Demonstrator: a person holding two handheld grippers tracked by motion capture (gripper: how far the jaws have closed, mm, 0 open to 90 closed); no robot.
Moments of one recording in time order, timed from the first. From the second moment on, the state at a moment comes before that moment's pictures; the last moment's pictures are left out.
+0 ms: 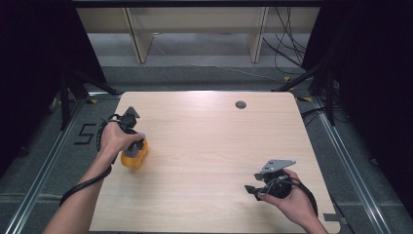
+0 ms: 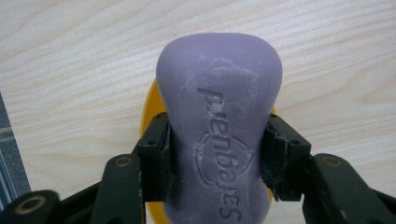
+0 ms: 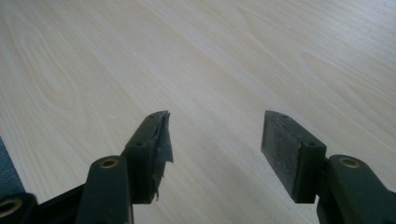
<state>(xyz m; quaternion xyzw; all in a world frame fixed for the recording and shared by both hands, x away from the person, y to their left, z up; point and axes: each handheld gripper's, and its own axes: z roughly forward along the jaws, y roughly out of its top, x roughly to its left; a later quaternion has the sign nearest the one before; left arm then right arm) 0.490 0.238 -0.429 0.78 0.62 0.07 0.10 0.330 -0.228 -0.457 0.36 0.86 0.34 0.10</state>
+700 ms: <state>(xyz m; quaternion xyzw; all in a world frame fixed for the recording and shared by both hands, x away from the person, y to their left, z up) 0.486 0.238 -0.445 0.77 0.63 0.06 0.09 0.331 -0.227 -0.458 0.36 0.86 0.34 0.09</state>
